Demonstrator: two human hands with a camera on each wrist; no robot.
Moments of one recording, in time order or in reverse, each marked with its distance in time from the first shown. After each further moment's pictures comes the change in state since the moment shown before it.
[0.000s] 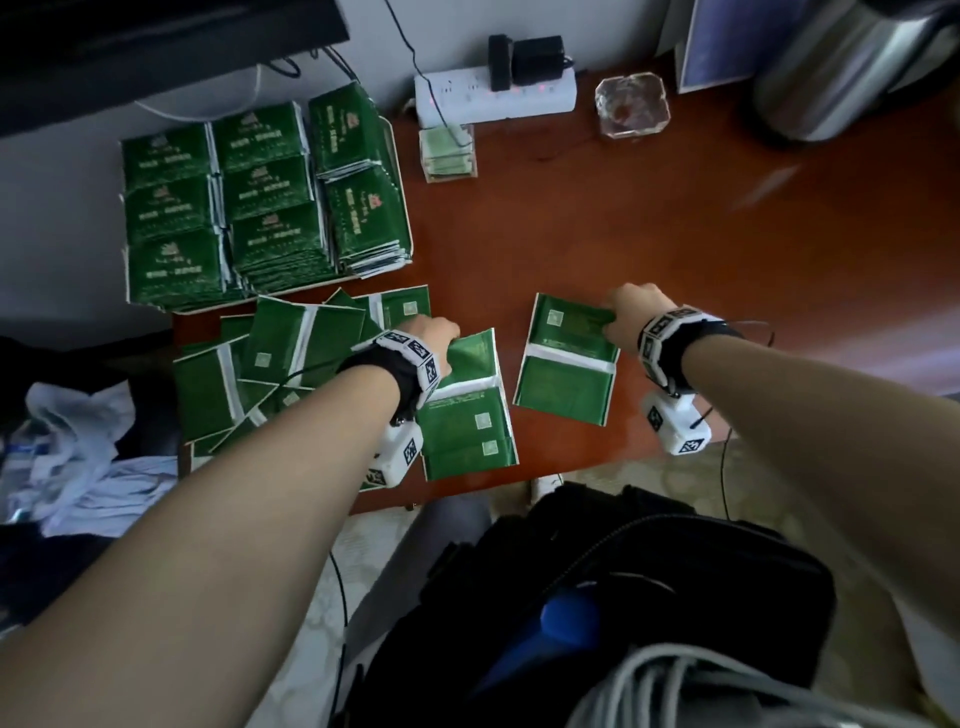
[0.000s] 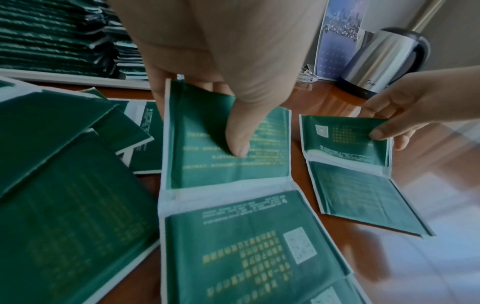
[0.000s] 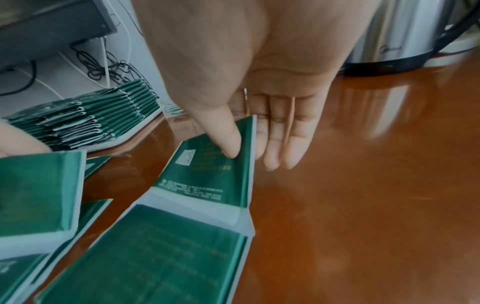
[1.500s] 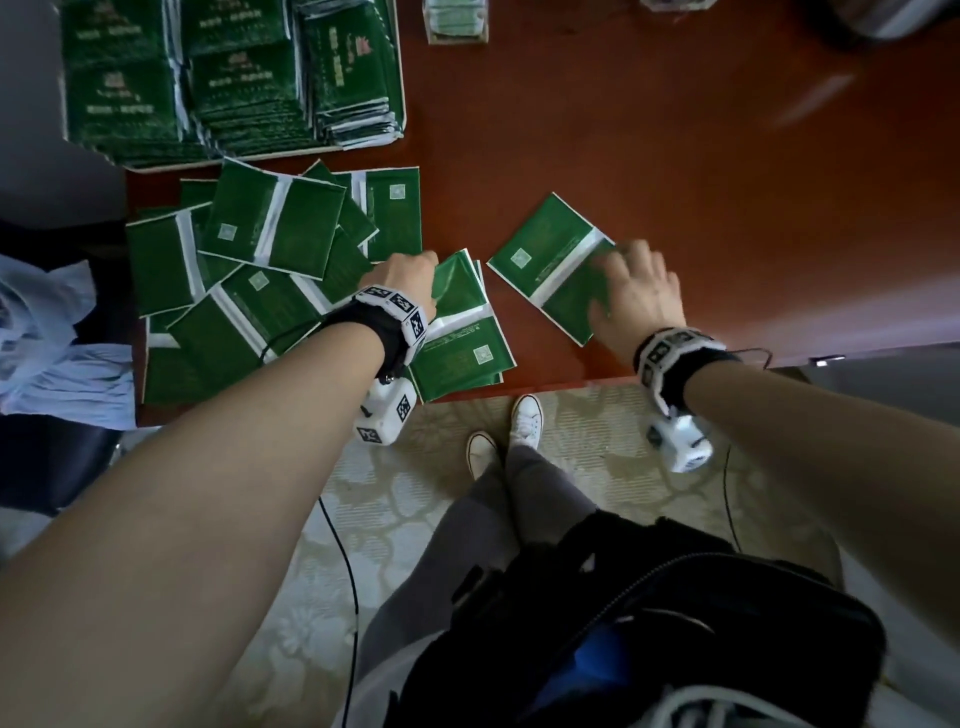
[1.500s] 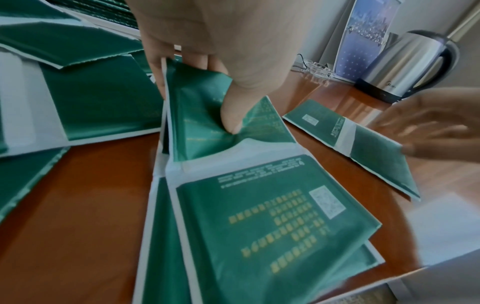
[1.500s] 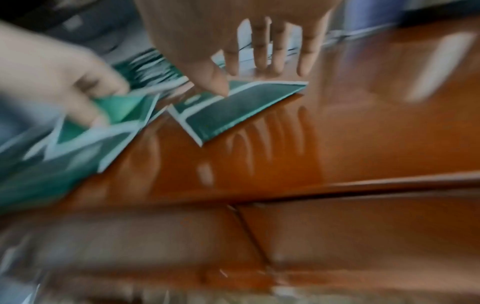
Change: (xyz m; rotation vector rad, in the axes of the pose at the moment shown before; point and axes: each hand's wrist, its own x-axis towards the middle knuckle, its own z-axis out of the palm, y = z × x) left_hand -0.022 0.011 0.077 -0.197 0.227 -0.152; right_hand -0.066 0.016 0.091 -0.010 0.361 -0.214
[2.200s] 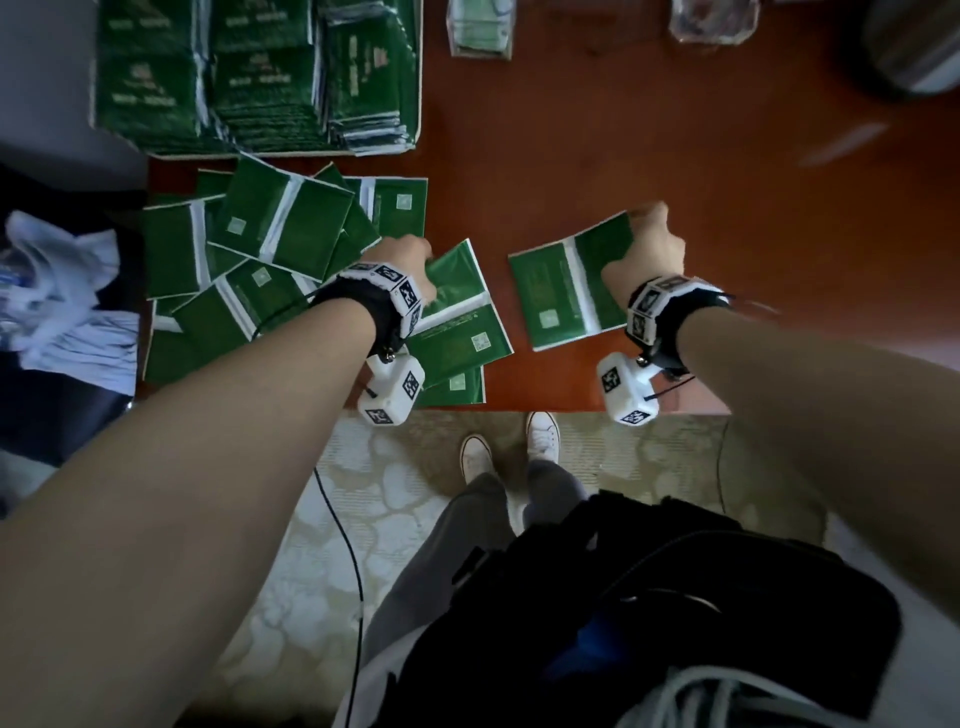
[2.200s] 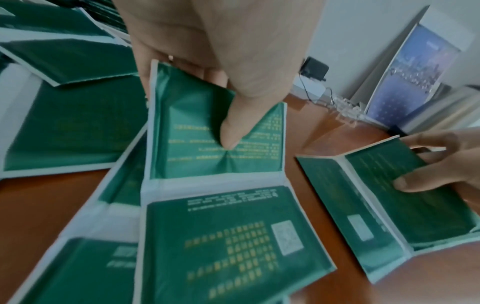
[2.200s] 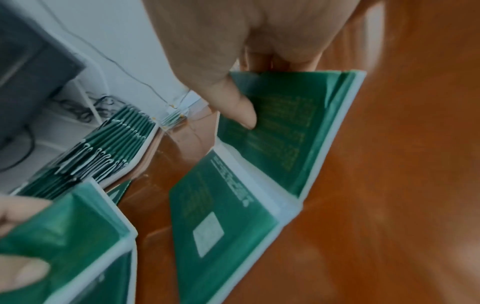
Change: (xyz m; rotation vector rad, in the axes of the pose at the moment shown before) left_hand 0.019 0.010 -0.036 -0.112 -0.096 -0.165; right_hand 0.082 -0.001 -0.049 0.467 -0.128 0.459
